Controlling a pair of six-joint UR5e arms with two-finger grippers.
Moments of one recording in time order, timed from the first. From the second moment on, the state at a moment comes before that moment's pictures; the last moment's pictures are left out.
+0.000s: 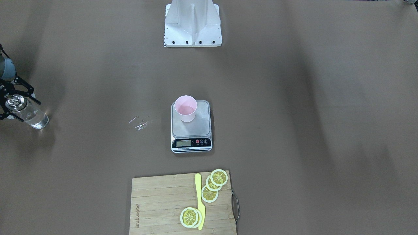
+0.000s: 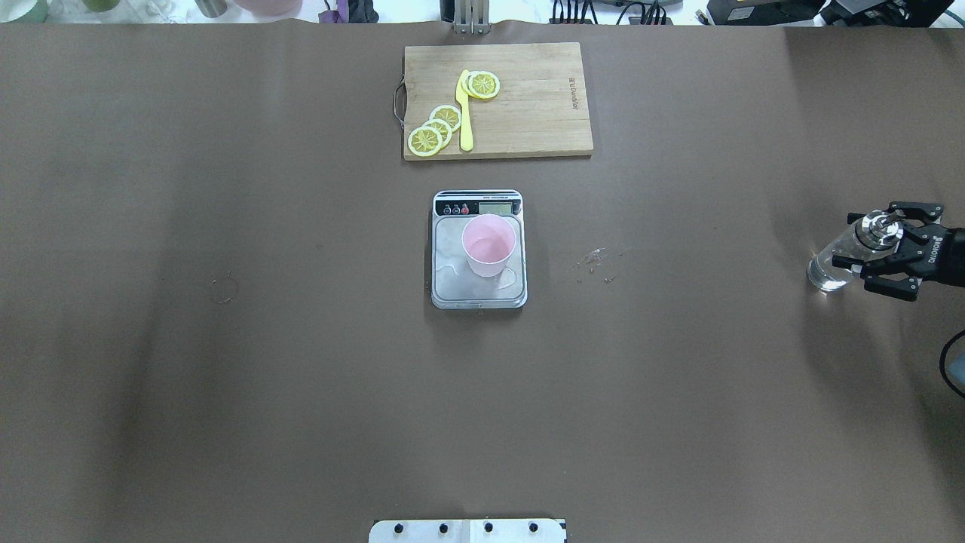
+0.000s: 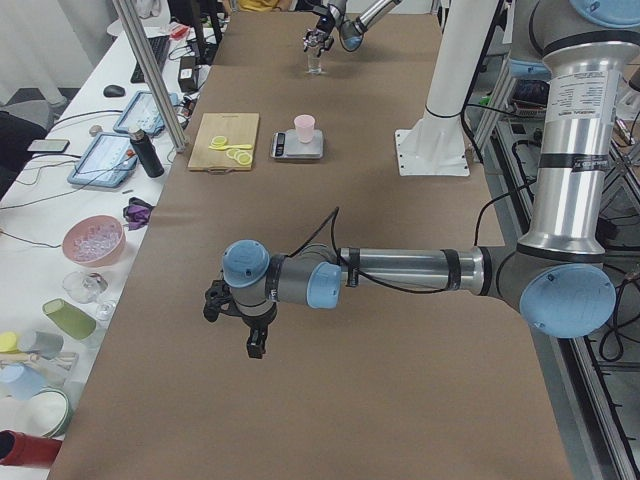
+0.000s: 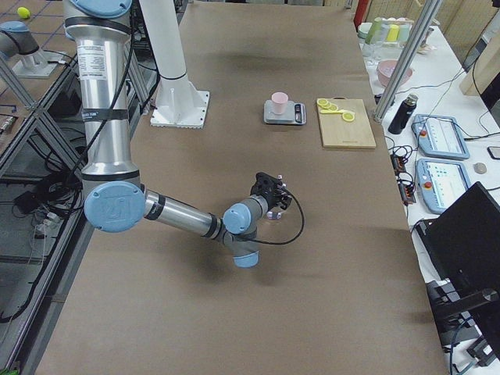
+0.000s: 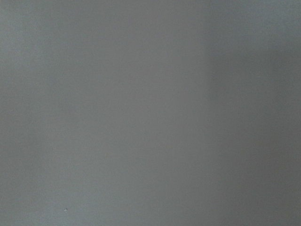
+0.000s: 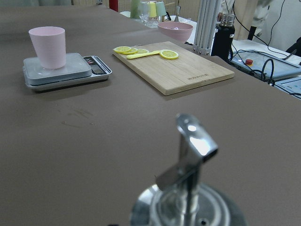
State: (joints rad) left arm -1.52 -1.61 -1.52 -1.69 -2.35 -0.04; right arm 1.01 -1.53 1.08 0.58 2.10 0.37
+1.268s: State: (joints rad) left arm -1.52 -1.60 -1.53 -1.75 -2.36 -0.04; right arm 1.13 -1.62 1.07 0.58 2.27 0.44
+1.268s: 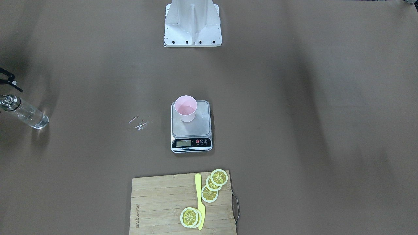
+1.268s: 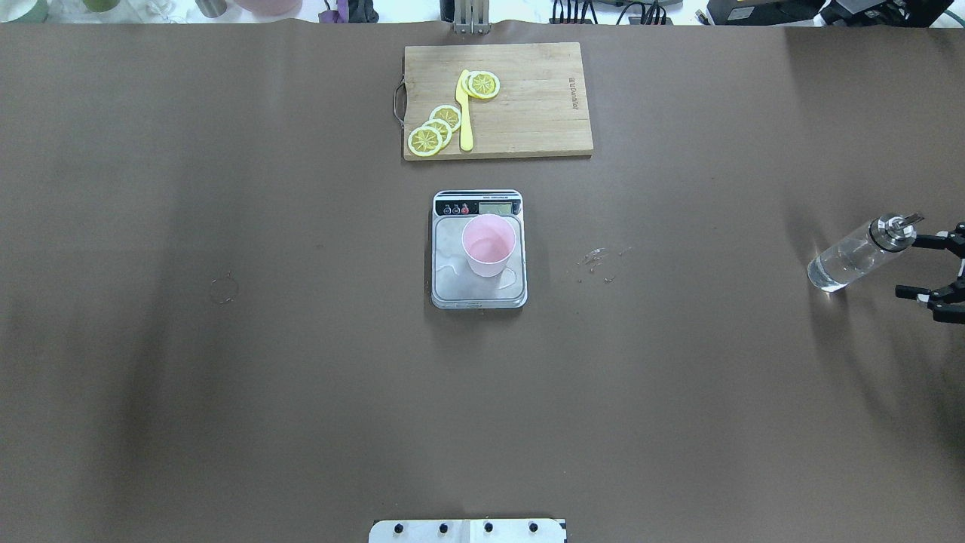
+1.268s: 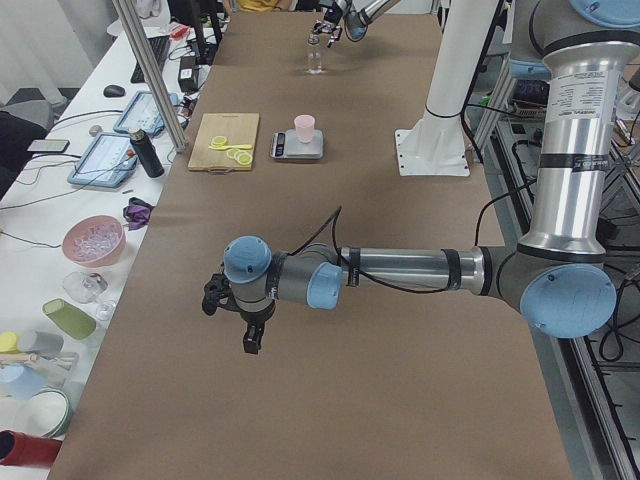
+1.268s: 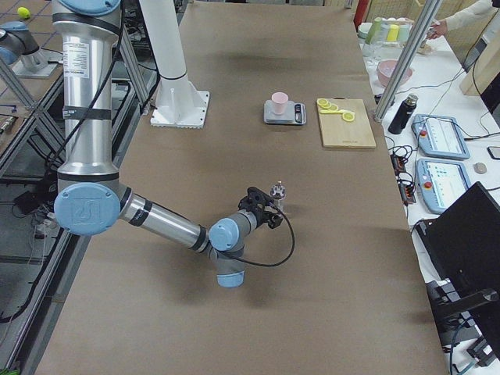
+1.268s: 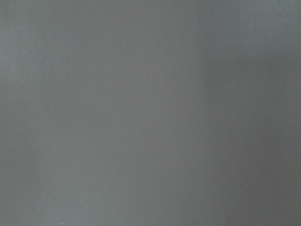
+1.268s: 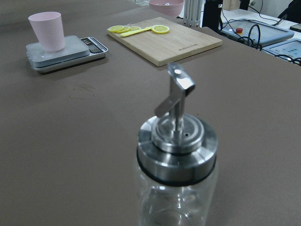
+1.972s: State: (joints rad) left arm -1.52 -1.60 -1.52 -1.78 -2.36 -0.04; right arm 1.47 -1.63 1.08 0.20 2.55 0.51
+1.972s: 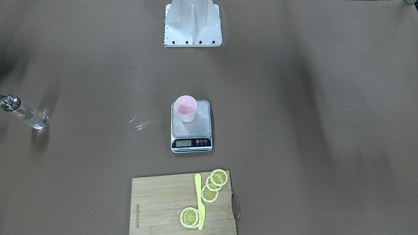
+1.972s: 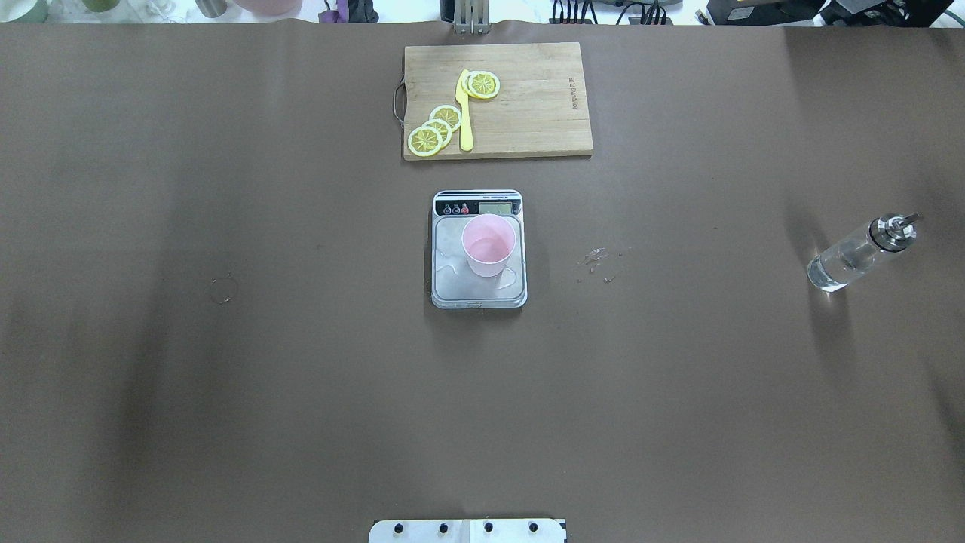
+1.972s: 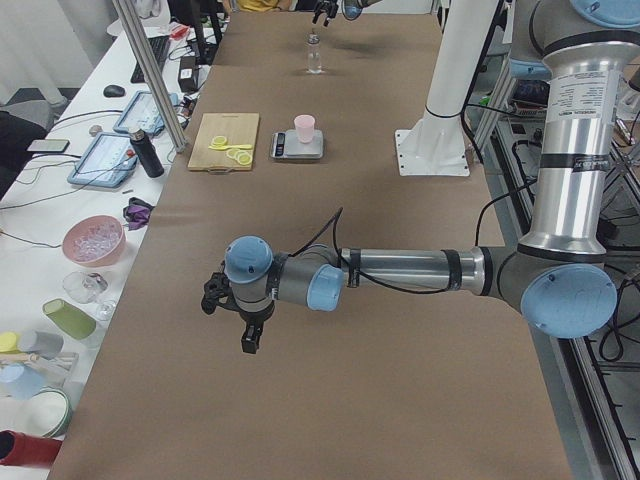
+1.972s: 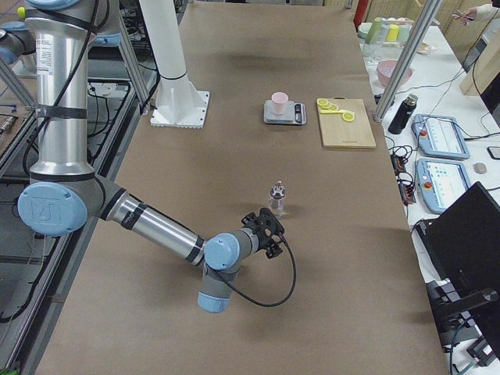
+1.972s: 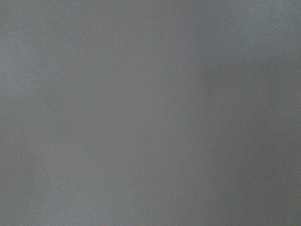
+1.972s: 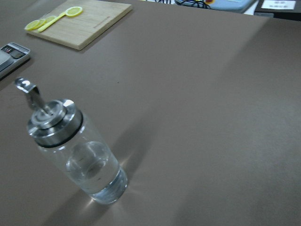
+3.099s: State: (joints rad) left arm -1.52 -1.60 -1.52 -1.79 -2.36 -0.04; right arm 1.63 -1.57 1.37 -0.99 2.41 0.20
